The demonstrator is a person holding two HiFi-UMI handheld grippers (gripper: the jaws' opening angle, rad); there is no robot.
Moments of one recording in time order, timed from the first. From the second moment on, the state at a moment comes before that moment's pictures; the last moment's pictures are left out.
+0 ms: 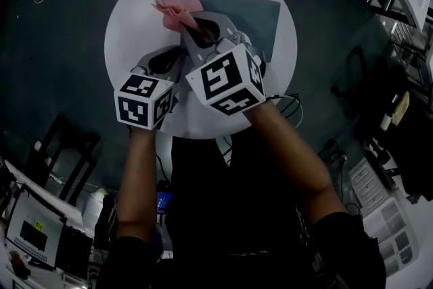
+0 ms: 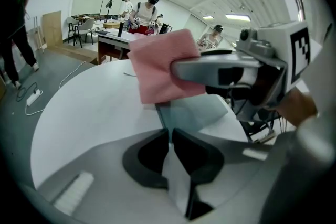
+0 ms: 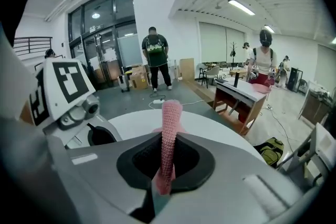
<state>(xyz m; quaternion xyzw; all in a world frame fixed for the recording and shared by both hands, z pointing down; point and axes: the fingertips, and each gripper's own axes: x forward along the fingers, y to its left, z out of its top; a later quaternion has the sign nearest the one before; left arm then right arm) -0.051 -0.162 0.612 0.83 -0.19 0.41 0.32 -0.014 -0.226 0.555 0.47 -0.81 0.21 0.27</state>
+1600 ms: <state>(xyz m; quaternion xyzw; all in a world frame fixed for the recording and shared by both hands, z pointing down) -0.040 -0.157 0.611 0.82 -0.20 0.44 0.32 0.199 -0.115 0.615 0.54 -0.69 0.25 0.40</state>
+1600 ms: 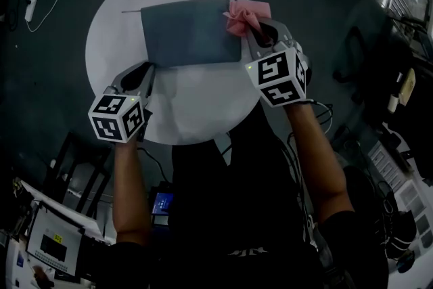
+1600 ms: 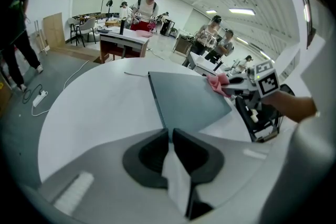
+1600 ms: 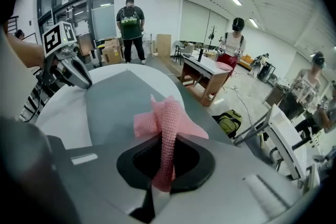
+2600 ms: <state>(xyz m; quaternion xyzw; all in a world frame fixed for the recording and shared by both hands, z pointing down) -0.051 -0.161 0.614 0.83 -0.18 0.41 0.33 0.002 -0.262 0.604 0.47 -0.79 0.20 0.36</state>
